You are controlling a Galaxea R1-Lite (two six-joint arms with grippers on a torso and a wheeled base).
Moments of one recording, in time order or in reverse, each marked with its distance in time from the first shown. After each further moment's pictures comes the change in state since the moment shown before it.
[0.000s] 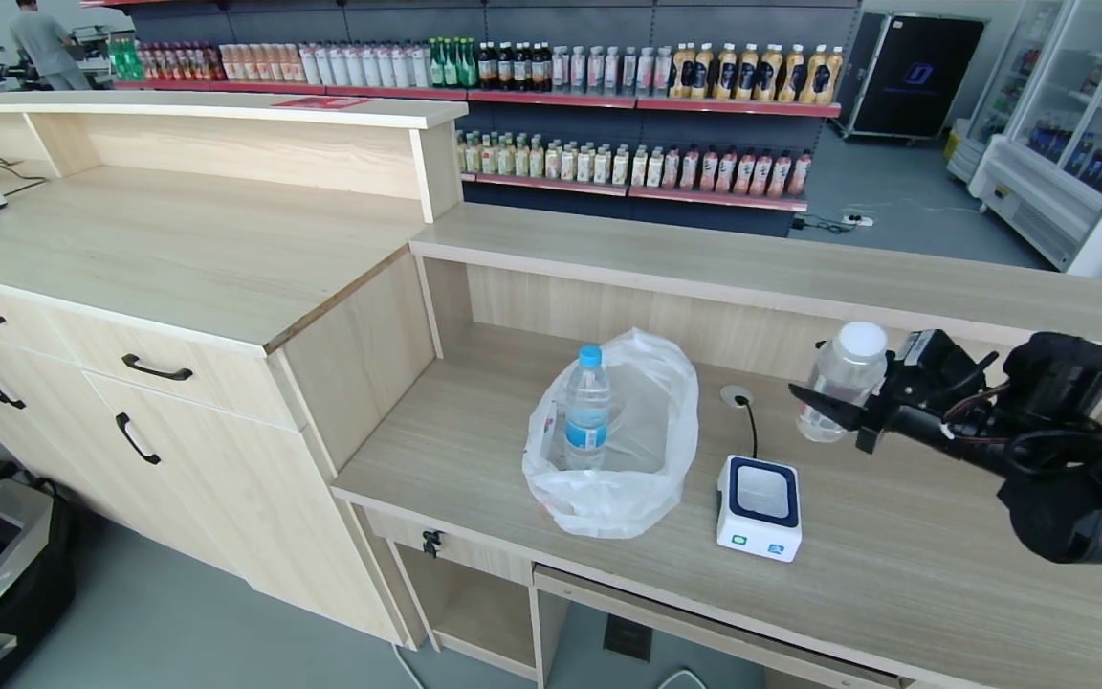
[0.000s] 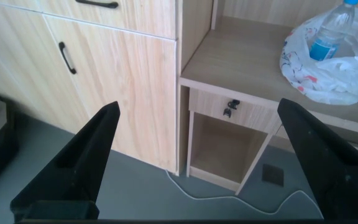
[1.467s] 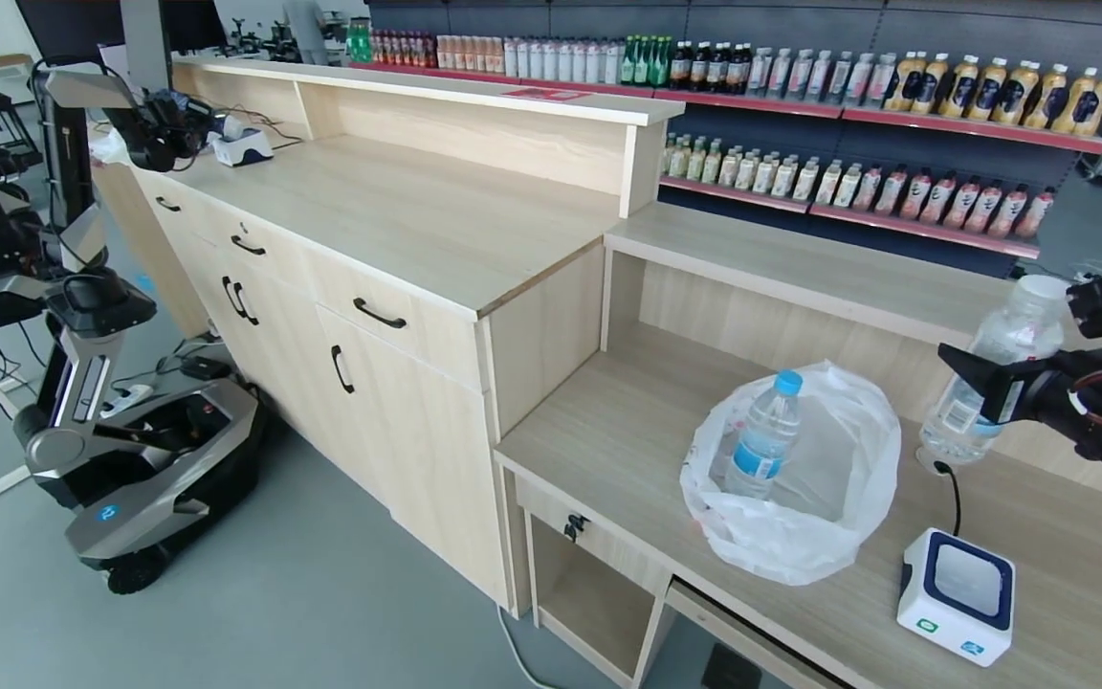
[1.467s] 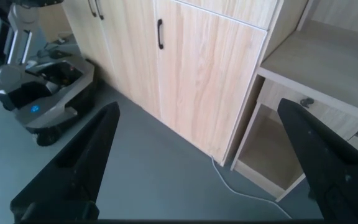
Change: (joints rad) left arm 0.001 0.000 0.000 0.000 0.000 0.000; right arm -0.125 -0.301 0.144 0.206 -0.489 0.416
